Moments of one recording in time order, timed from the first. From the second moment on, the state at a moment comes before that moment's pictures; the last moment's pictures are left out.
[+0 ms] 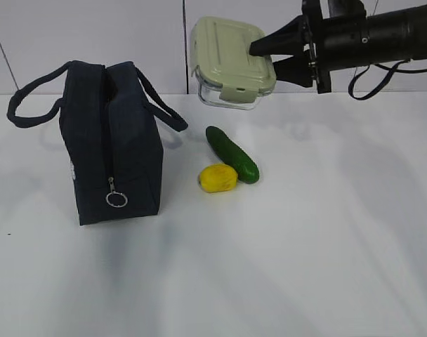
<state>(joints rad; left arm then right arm) 0.05 0.88 -0.69 -0.67 0.75 0.23 0.03 2.05 -1.61 1.43 1.17 -0.72</state>
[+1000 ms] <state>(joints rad) -0.06 1.74 -1.34 -0.74 0.82 0.37 0.10 2.05 -1.66 1.45 1.17 -0.72</state>
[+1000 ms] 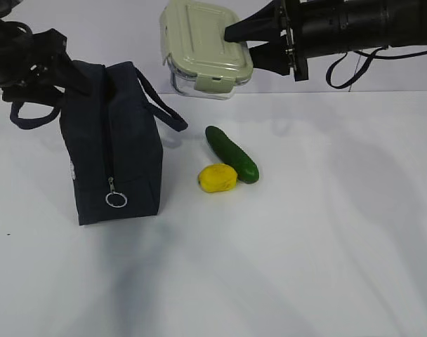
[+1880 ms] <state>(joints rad) -0.08 1.81 -1.47 -0.67 0.98 0.38 0.19 2.05 -1.66 1.48 1.17 -0.72</state>
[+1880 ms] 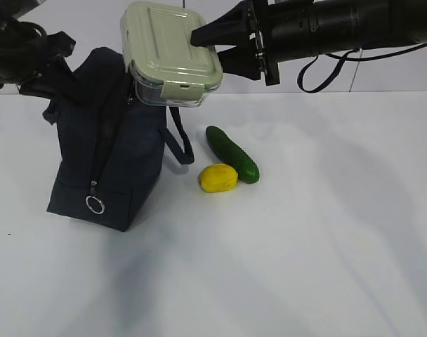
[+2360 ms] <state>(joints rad) -0.12 1.81 -1.55 -0.69 1.06 0.39 0.19 2.13 -1.66 1.50 1.16 -0.71</state>
